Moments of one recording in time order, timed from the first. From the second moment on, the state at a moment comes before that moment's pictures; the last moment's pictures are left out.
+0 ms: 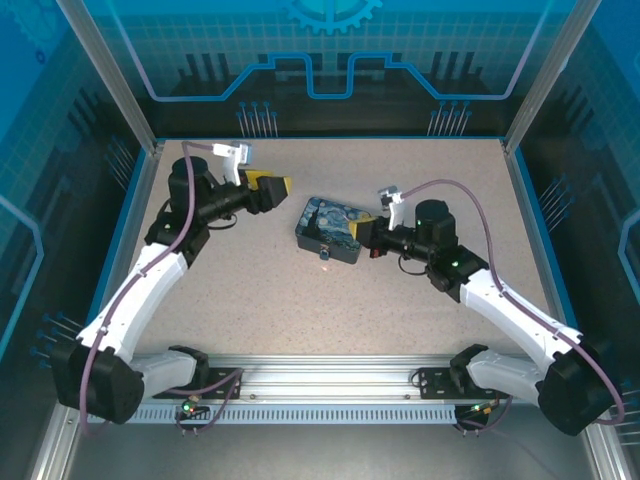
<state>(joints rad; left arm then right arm) -0.21 1.19 1.03 -0.10 0.60 -0.42 0.50 1.10 0.74 0.02 -0.43 0.43</state>
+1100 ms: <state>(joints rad) -0.46 1.54 0.62 0.28 0.47 -0.35 0.42 1.59 0.84 0.13 -0.49 0.64</state>
